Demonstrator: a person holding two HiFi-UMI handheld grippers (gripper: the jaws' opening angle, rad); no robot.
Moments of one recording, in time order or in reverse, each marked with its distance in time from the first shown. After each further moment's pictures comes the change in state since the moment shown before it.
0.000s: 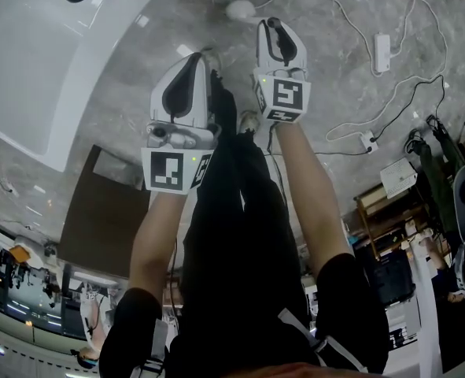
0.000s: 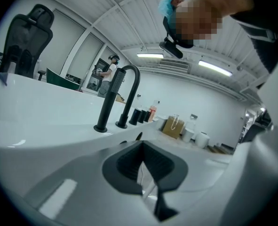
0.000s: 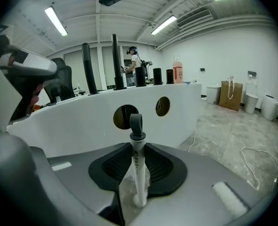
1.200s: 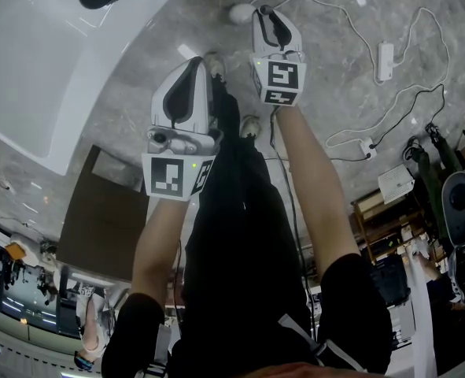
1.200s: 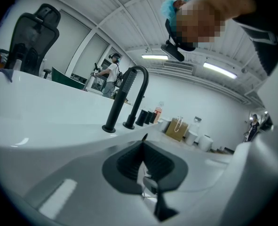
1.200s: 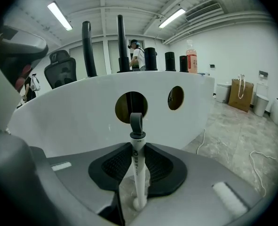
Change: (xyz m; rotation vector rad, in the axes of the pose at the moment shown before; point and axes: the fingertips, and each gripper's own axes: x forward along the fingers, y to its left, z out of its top) left arm 0.003 0.025 0.000 -0.036 -0.015 0.037; right arm 0.062 0.018 -0.013 -0.061 0.053 0.061
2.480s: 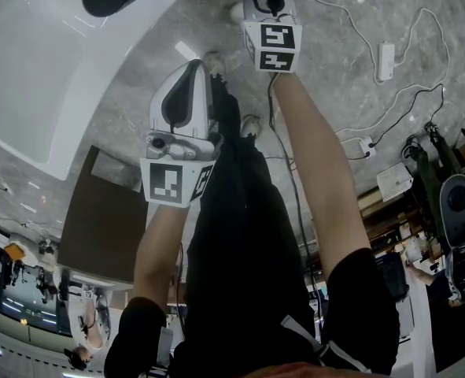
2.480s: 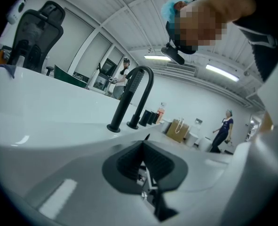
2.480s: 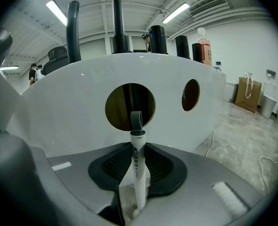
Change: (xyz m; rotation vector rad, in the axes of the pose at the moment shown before) left arm 0.002 0.015 -0.002 -0.033 0.000 0.004; right arm 0.073 0.007 0.021 -0.020 0.042 0.045
